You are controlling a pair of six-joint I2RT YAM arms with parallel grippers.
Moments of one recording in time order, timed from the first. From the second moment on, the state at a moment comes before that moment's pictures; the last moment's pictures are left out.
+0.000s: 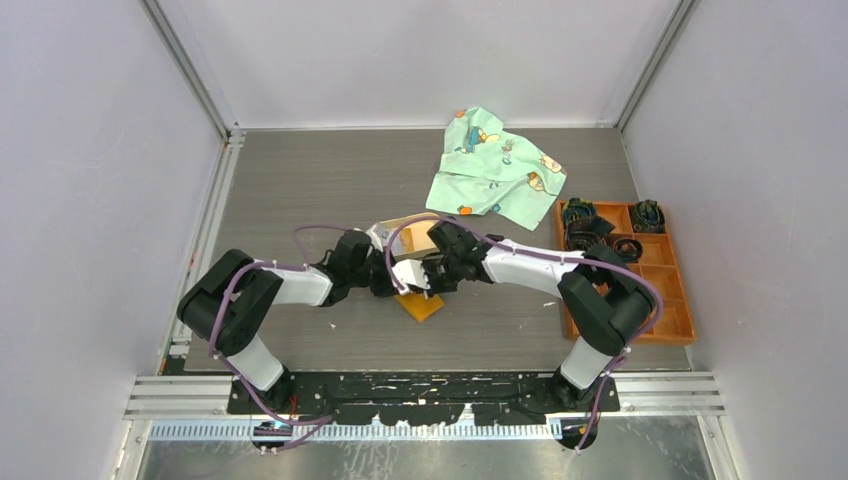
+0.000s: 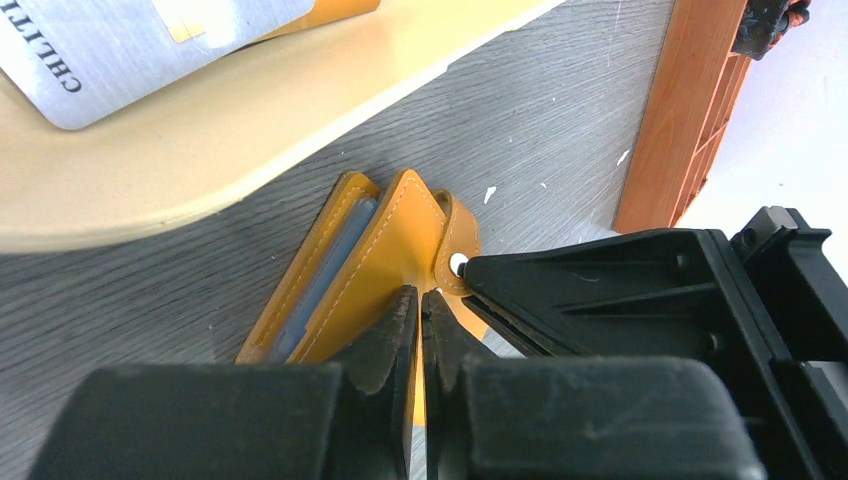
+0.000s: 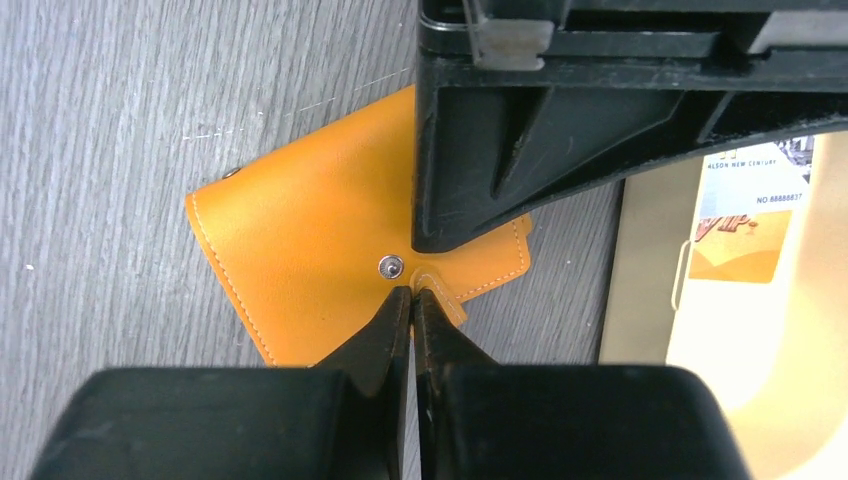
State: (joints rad) left arm -0.59 1.64 0.58 0.38 0.42 -0.97; right arm 0.78 1.66 0.95 -0.30 -0.45 -1.05
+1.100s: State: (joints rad) left arm -0.59 1.64 0.57 0.40 0.42 -0.97; right arm 0.79 1.71 1.01 -0.33 -0.46 -0.79
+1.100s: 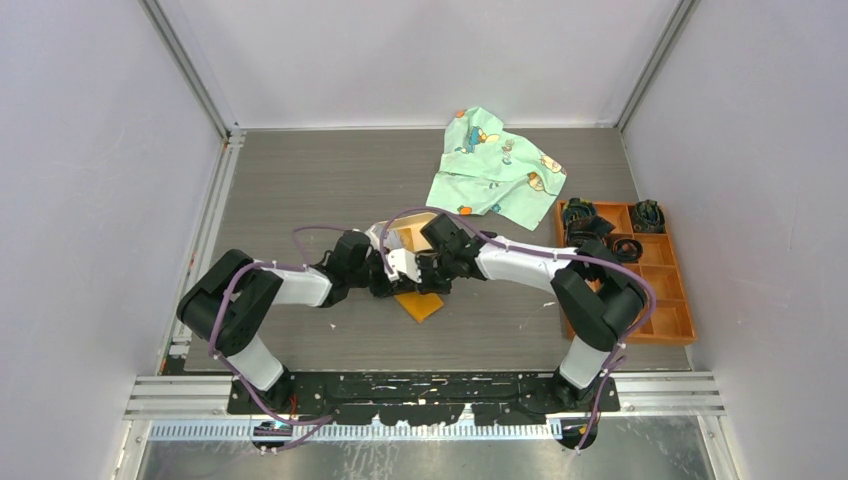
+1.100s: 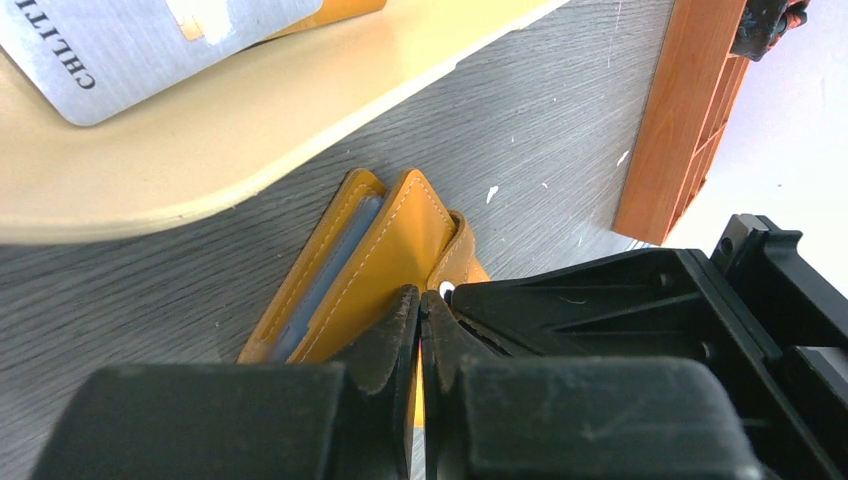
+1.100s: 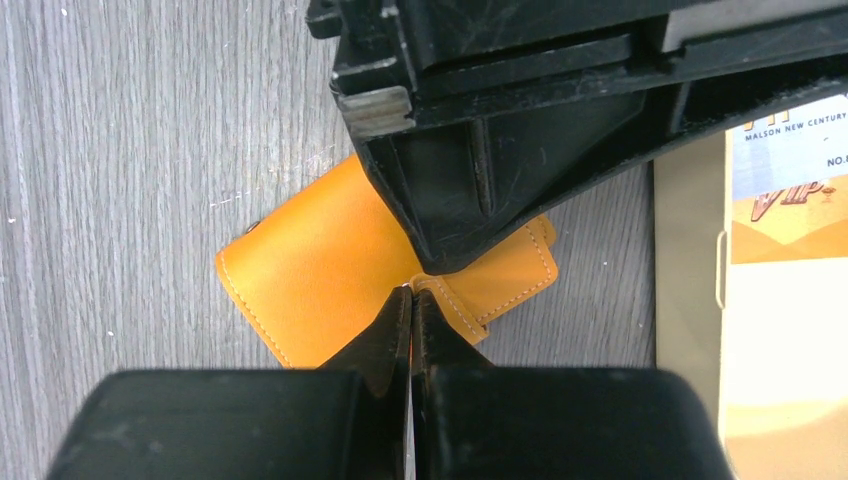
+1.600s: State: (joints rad) left arm -0.59 1.64 0.56 0.40 0.42 -0.97; right arm 0.84 1.70 1.01 -0.34 -0.39 -0.87
